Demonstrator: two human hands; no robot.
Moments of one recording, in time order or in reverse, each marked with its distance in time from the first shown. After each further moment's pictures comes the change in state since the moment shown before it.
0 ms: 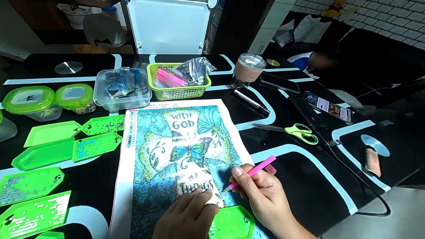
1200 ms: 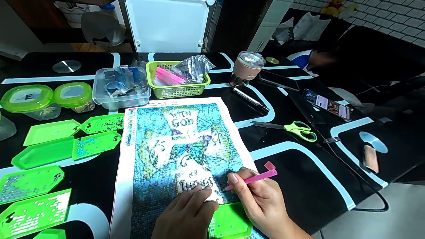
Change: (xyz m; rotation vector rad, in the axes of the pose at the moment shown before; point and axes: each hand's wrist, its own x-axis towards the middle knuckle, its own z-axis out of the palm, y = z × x) left_hand -0.001 0.000 0.002 0.037 0.009 0.006; right_hand -0.008 0.002 0.004 -0.307 -0.008 -0.219
